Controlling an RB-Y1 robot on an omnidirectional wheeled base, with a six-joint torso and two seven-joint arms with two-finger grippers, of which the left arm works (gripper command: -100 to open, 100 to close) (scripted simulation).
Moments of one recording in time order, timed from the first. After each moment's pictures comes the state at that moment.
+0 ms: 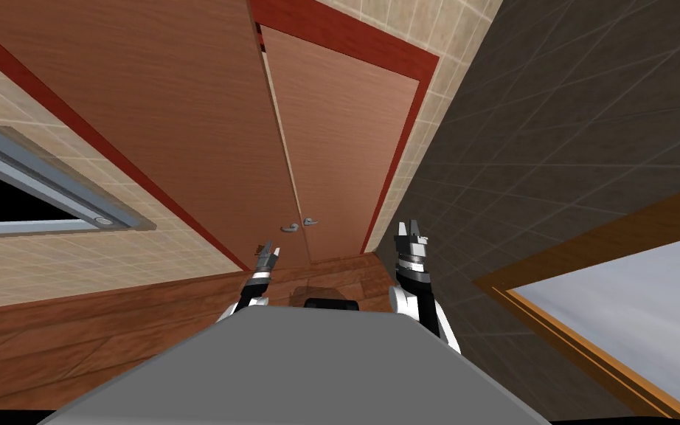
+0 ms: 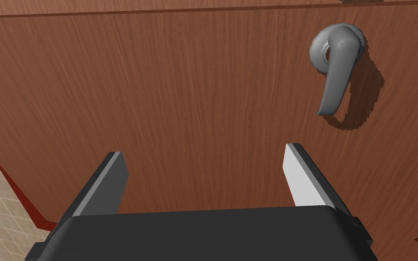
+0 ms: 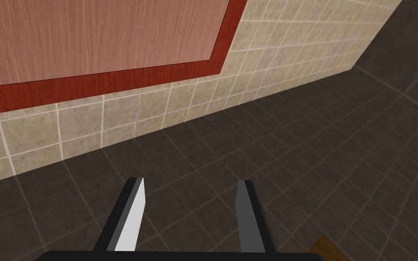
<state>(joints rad) 0.30 0.17 0.17 -1.33 0.02 -0.77 0.21</state>
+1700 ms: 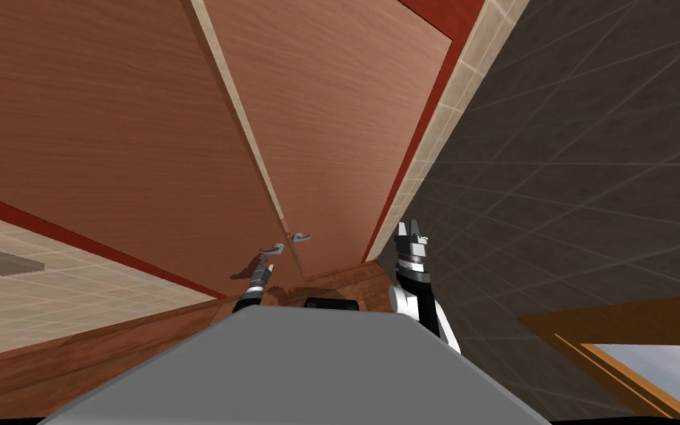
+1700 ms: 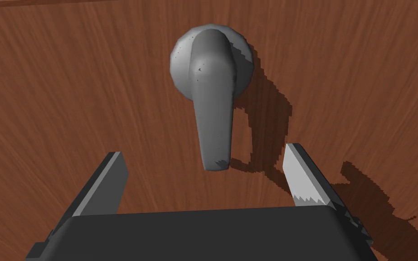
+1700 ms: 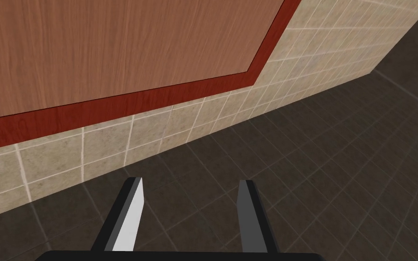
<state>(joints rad) 0.22 0.22 0.21 -0.91 0.05 -0.82 0.23</state>
